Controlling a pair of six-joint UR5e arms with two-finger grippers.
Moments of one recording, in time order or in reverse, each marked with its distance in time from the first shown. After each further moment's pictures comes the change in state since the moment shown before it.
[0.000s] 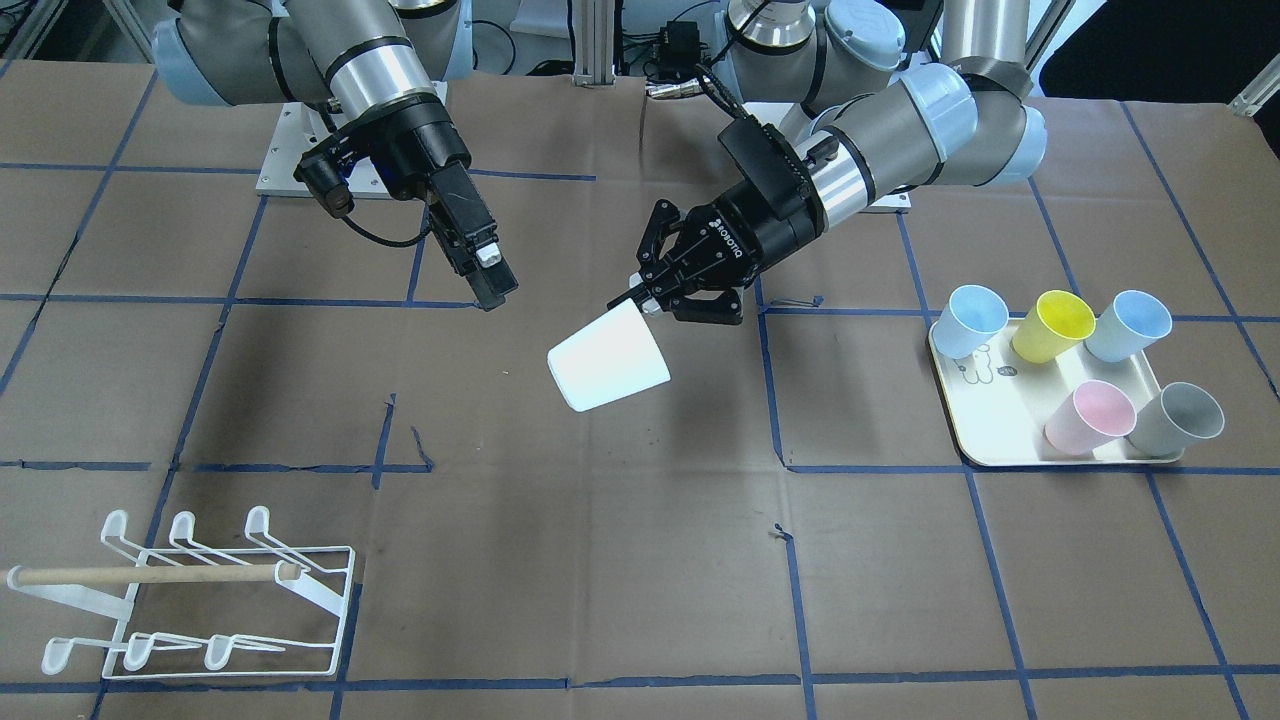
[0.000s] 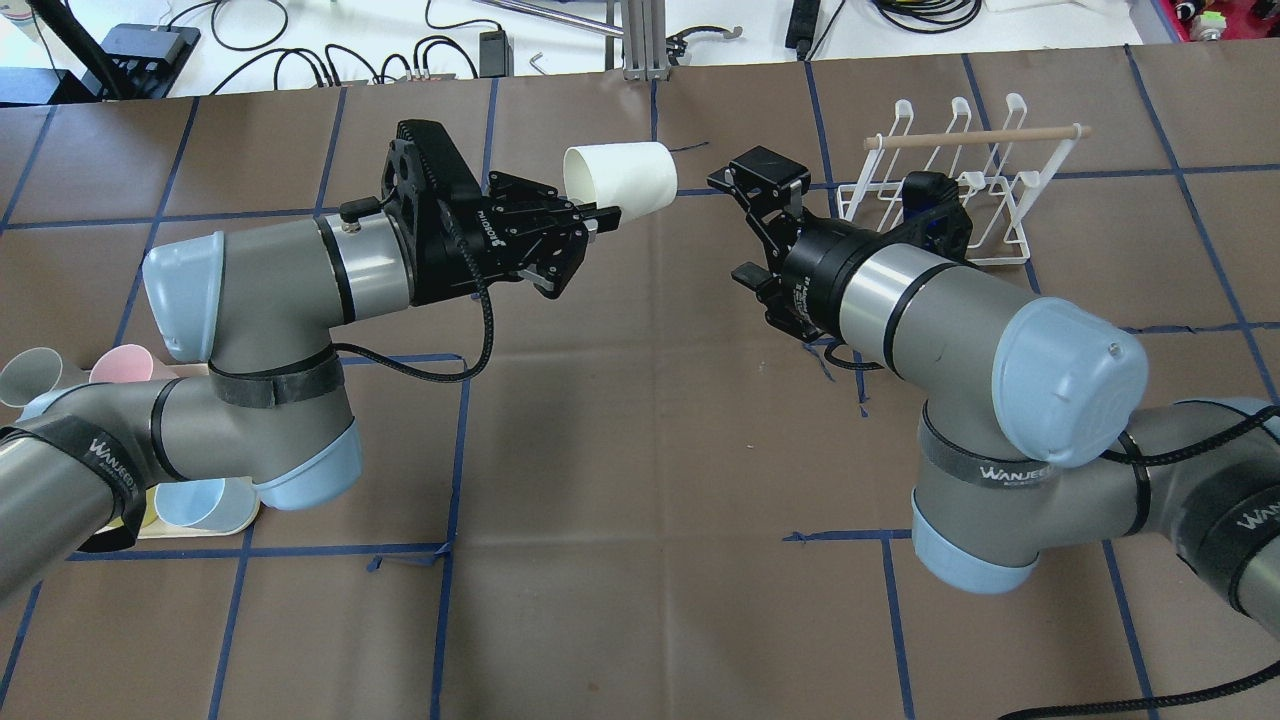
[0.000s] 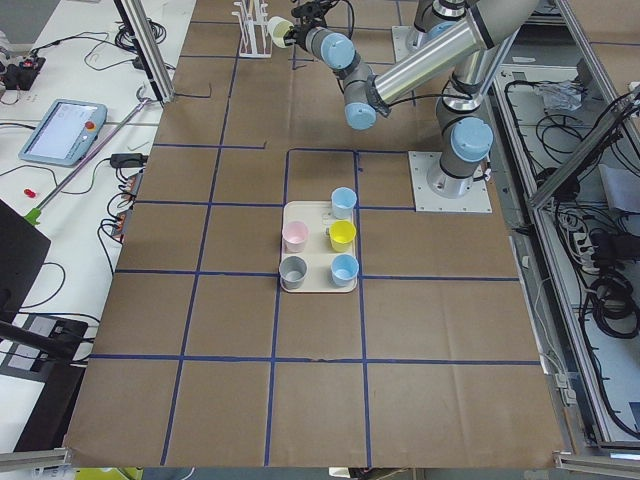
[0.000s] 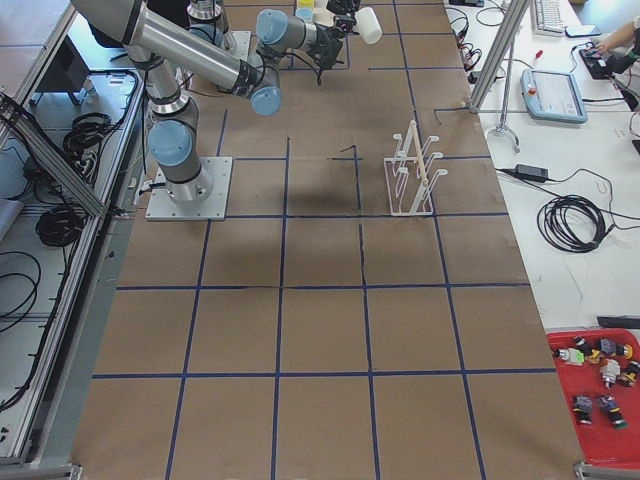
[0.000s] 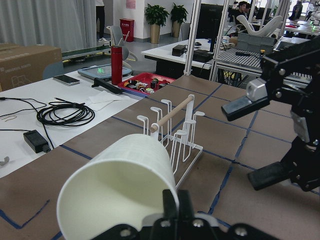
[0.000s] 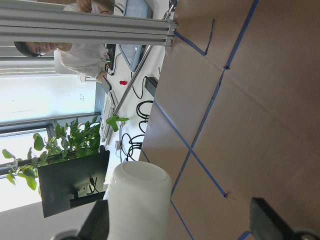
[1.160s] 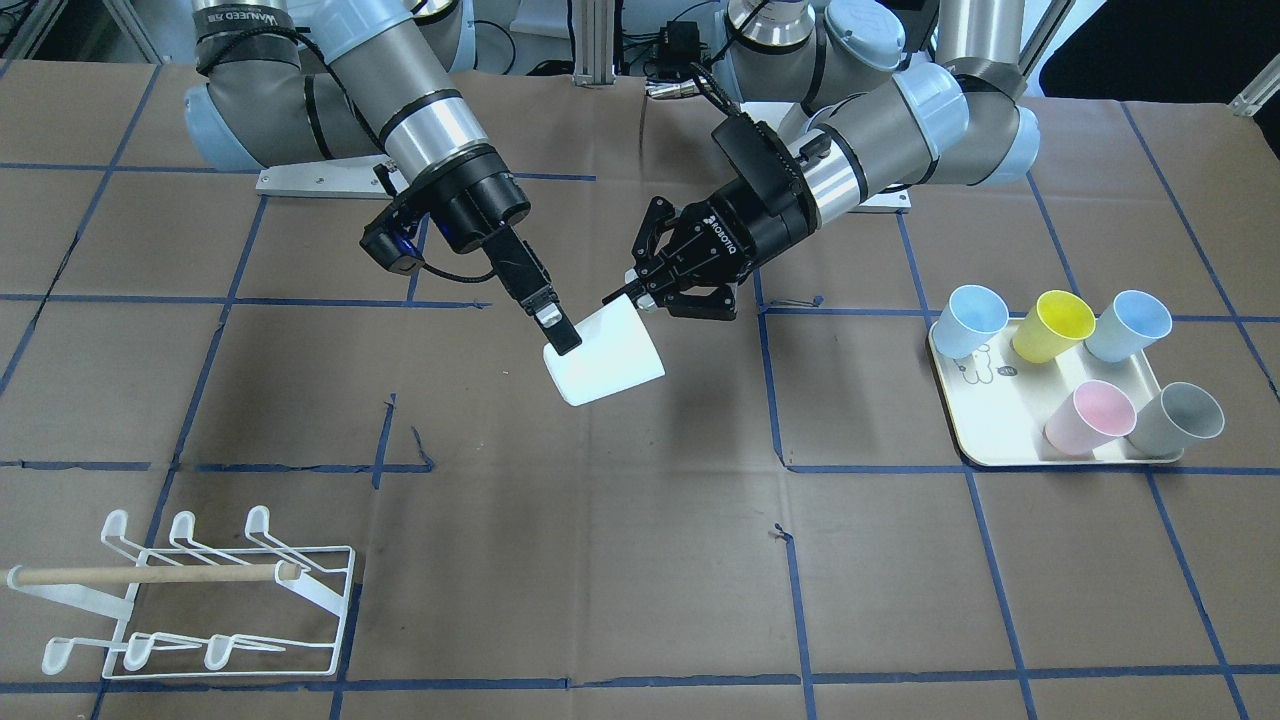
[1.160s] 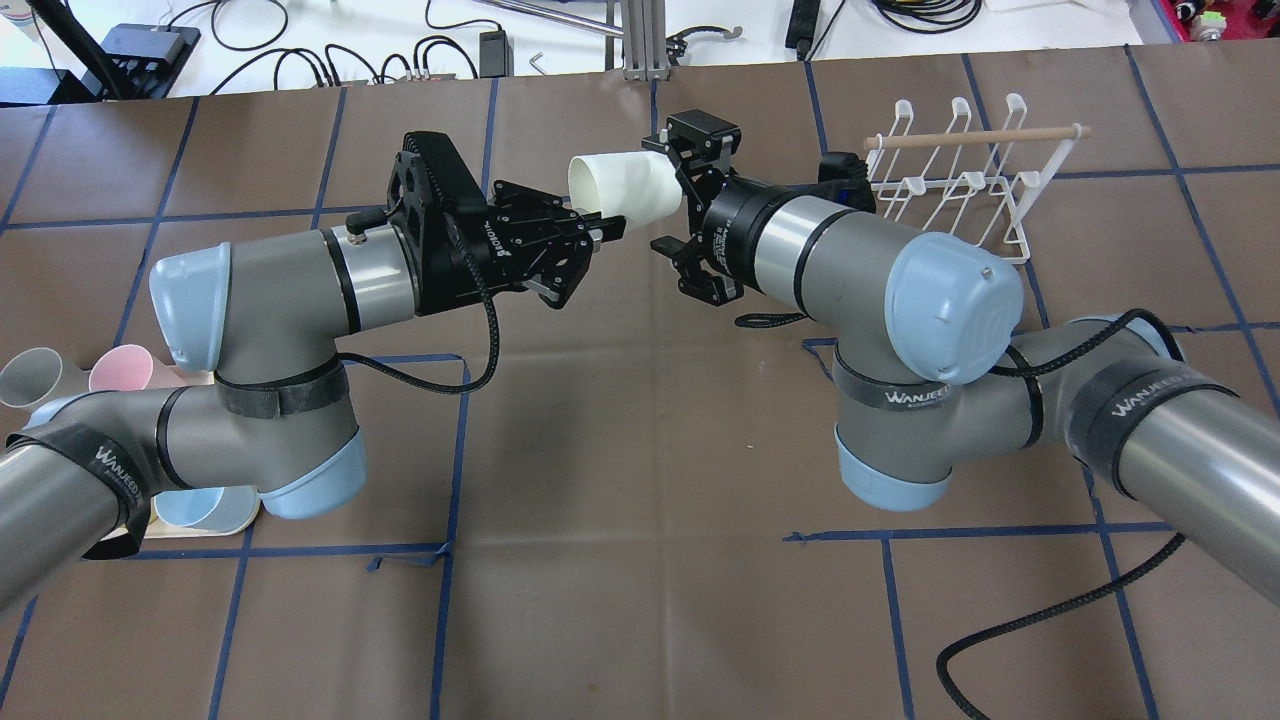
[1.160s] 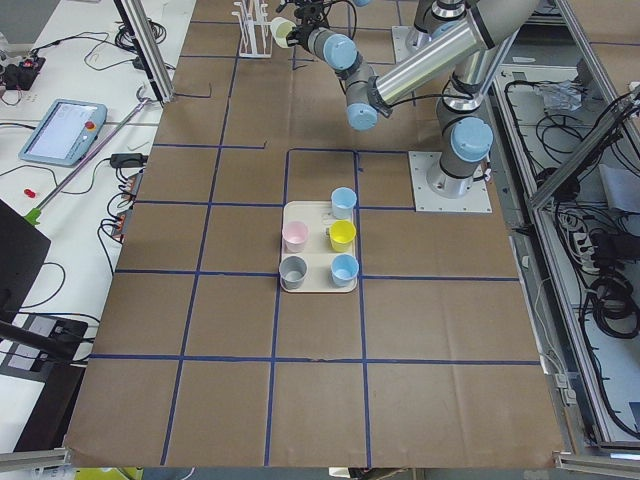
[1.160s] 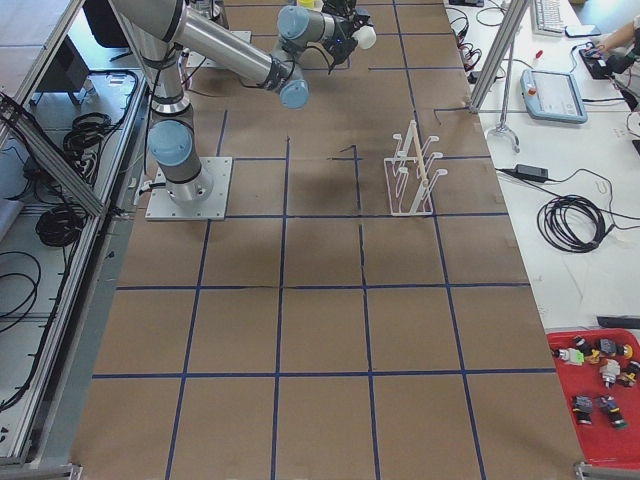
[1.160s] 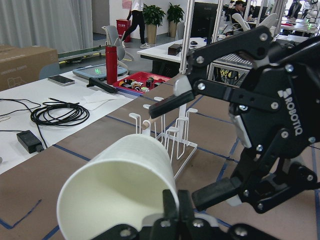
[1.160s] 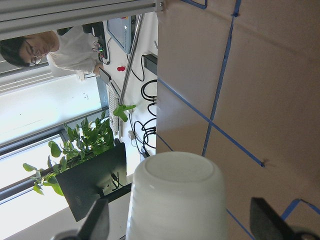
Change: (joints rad) left arm -0.005 0.002 -0.011 0.012 0.001 0.001; right arm 0.099 0.211 -0.177 -0.061 -0.005 0.285
